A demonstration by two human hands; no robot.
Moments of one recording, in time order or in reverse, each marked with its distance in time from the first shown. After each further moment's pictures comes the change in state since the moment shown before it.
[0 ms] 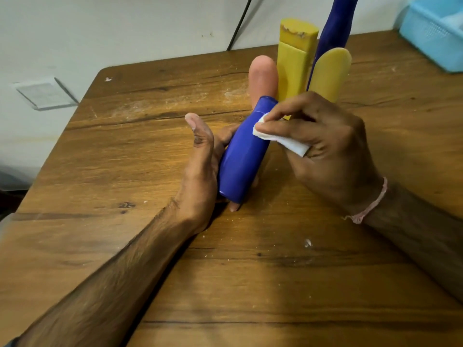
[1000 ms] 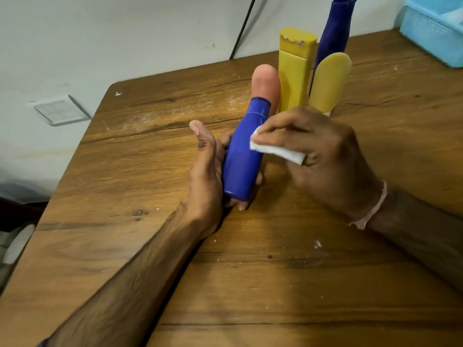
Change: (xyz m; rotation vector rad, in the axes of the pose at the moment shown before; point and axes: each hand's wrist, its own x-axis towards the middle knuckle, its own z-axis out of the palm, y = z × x) left_hand 0.000 0.003 -0.004 -0.033 0.010 -0.034; right_hand 0.001 0.002 0.004 0.000 -0.069 -0.040
